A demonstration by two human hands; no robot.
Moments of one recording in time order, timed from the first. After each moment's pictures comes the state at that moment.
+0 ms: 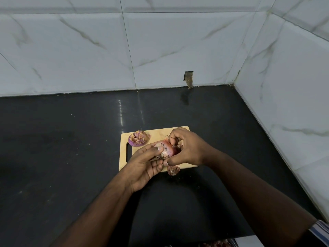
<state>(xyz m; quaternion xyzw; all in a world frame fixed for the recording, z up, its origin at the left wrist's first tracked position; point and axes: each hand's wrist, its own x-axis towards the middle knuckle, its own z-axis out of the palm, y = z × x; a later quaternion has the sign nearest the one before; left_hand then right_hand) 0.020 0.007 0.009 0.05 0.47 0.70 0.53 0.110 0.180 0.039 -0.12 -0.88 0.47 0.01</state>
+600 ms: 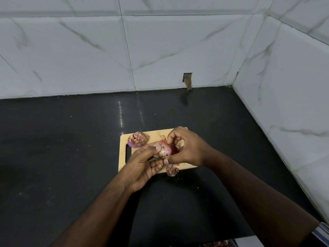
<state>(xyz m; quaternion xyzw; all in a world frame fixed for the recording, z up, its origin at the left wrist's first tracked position) 0.022 0.010 0.014 0.03 0.48 0.71 0.51 0.116 0.179 0.043 -0.11 -0.87 0.47 0.05</state>
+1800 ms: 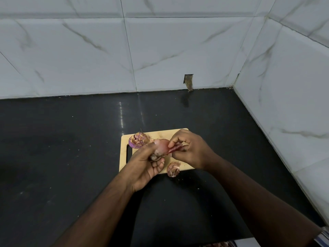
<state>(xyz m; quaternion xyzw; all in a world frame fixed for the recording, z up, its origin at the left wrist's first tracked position) 0.018 0.013 0.011 0.00 0.48 0.70 0.52 0.121 0.179 0.027 -0.10 -0.87 0.46 0.13</state>
